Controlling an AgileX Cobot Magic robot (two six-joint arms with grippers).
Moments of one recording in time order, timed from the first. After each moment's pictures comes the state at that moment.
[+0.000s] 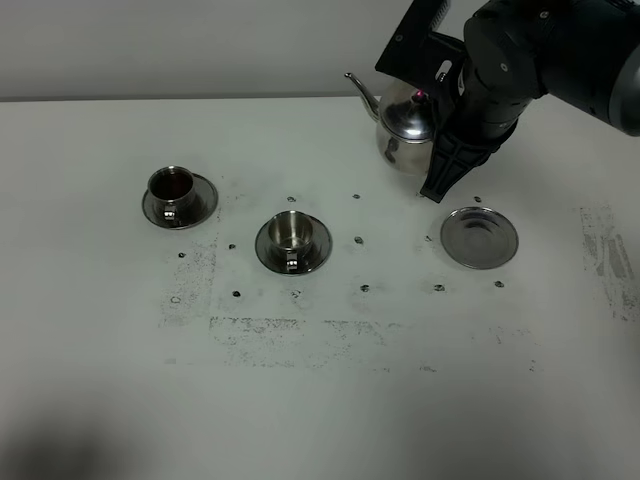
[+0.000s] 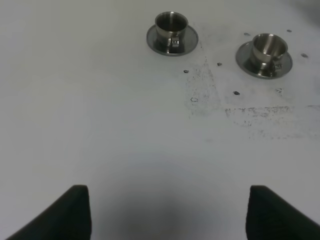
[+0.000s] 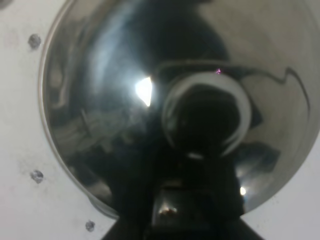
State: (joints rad) left arm 0.01 -0.01 -0.51 -0.12 1.07 0.12; right arm 0.37 1.86 -1.58 -0.32 0.95 -0.38
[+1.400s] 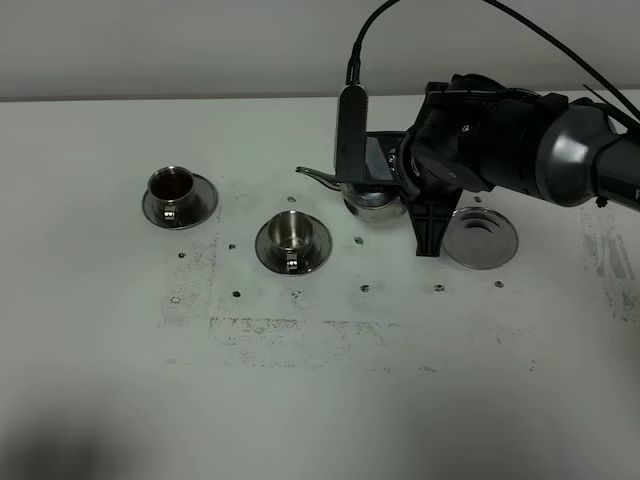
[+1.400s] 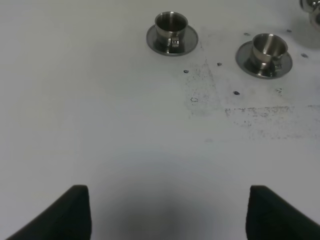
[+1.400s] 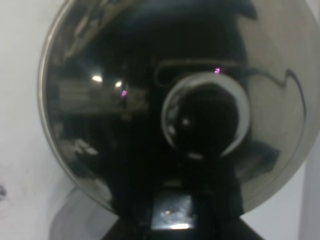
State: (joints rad) left arm 0.01 -0.01 -0.51 -0.12 1.07 0.12; right arm 0.46 1.93 -1.40 -0.56 0.68 -0.55
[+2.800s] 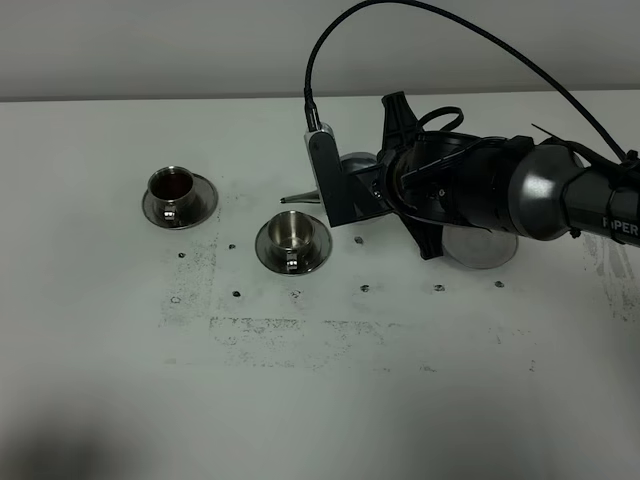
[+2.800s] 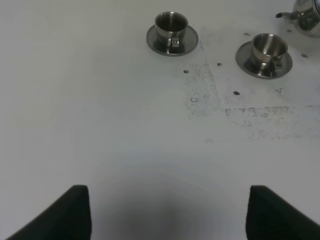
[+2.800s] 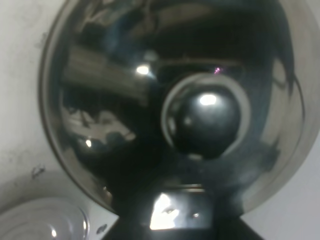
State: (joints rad) left arm 0.01 -0.01 -0.51 -0.12 1.07 0.12; right arm 0.50 1.97 -1.31 -0.97 0.50 -0.44
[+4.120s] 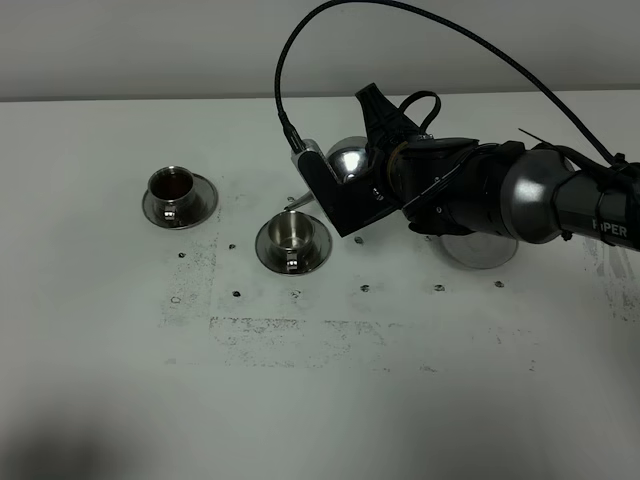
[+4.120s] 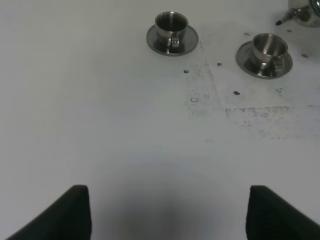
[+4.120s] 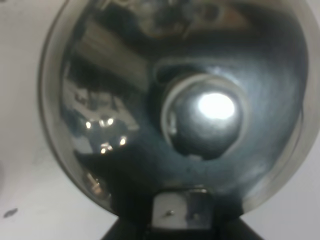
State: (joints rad) left arm 0.01 -0.01 -0.51 -0.12 1.07 0.12; right arm 0.51 1.99 -1.31 -1.27 0.46 -0.44
